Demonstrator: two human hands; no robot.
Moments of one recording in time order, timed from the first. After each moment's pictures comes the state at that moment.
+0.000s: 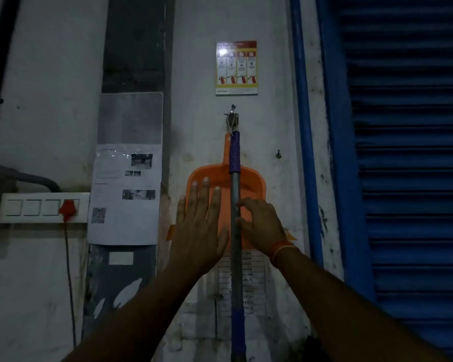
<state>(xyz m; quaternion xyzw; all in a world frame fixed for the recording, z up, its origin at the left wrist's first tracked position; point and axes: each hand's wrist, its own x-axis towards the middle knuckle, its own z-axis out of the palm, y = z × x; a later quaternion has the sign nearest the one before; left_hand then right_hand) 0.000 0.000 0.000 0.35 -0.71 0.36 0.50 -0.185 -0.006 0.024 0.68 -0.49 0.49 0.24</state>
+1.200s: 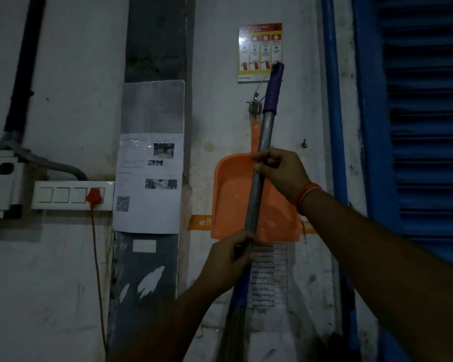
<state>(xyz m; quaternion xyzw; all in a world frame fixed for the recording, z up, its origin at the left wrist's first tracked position) 0.001 -0.015 -0.059 0.18 -0.82 -0.12 0.53 -0.166 0.015 0.112 0.69 -0.34 0.63 0.05</state>
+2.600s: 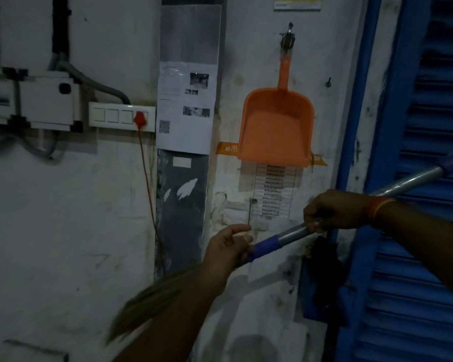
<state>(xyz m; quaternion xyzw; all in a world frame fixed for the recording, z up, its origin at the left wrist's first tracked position) 0.052 0.149 -0.210 0.29 -0.53 -0.55 0.58 -0.207 0.178 -0.041 0.86 -0.50 -0.05 0.06</state>
